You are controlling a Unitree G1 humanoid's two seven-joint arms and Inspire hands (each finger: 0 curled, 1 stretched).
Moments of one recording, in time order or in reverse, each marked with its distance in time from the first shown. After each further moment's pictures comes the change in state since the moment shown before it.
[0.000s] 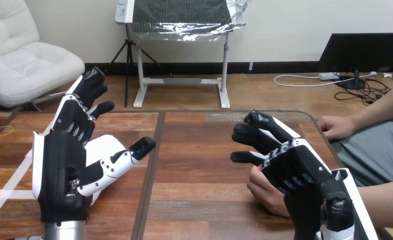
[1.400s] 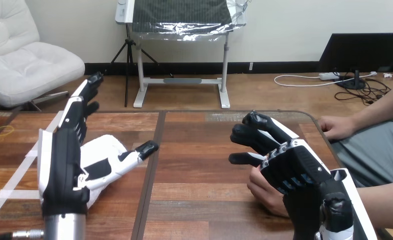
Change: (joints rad) left arm -0.054 0.052 0.030 0.069 0.226 0.049 0.150; right arm 0.000 0.000 0.000 0.000 0.002 0.000 0.010
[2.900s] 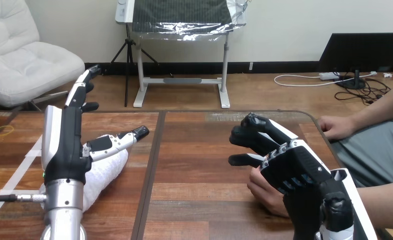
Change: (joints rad) left arm -0.231 0.124 -0.012 0.217 0.172 0.207 0.152; right arm 0.000 0.000 0.000 0.000 0.001 0.000 -0.001
